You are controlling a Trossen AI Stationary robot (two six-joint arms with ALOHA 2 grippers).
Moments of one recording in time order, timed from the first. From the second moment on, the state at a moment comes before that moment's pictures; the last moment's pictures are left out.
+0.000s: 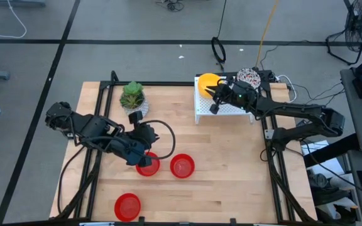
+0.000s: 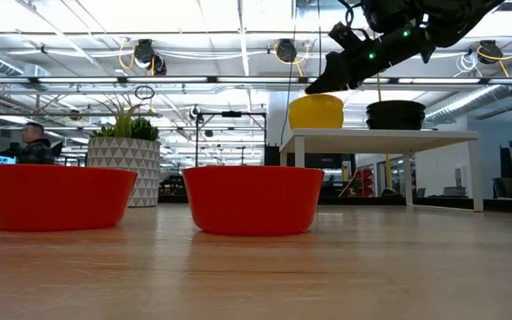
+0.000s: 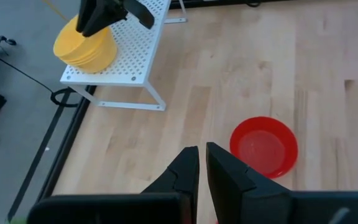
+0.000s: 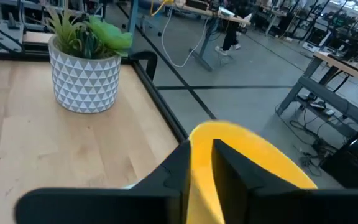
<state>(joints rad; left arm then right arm) -0.45 1.57 1.89 -1.28 -0.60 -0.40 -0.44 1.23 0.73 0.26 0.13 -0.25</state>
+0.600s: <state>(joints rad) -0.44 1.57 1.64 -1.20 -0.46 -0.59 -0.33 1.04 0.73 0.29 -0.02 -0.11</state>
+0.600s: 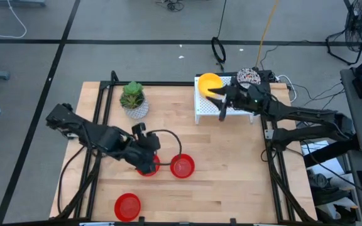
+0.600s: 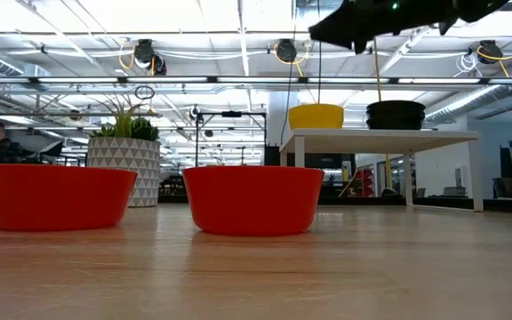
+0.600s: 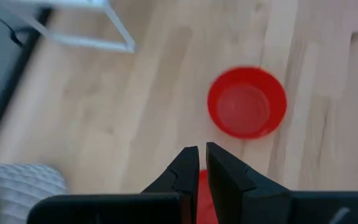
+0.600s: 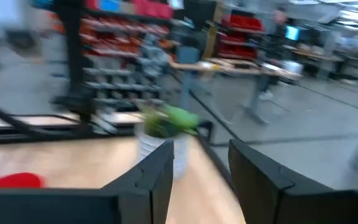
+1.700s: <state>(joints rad) -0.48 1.57 0.93 -0.45 -0.07 -1.10 -0.09 1.03 0.73 0.07 -0.08 -0.09</state>
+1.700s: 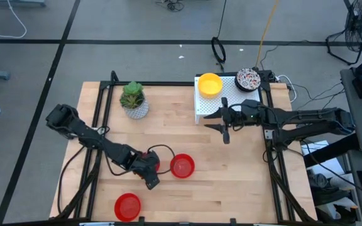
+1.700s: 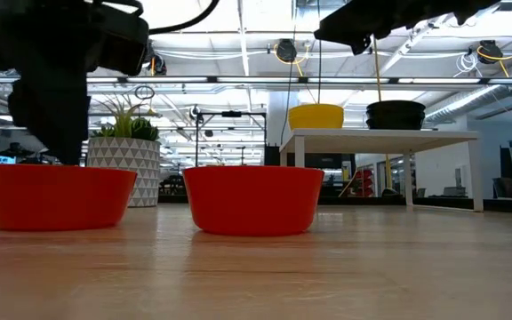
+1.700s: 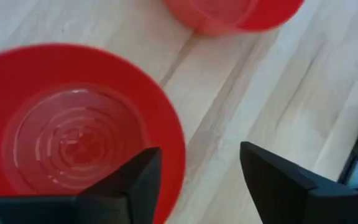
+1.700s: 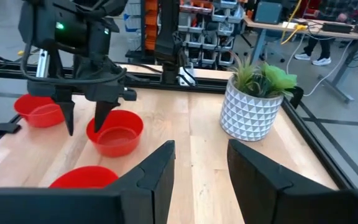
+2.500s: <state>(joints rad) -0.51 1.60 0.86 -0.39 -0.11 -0.91 -0.09 1.03 0.73 0.05 -0.08 -0.09</state>
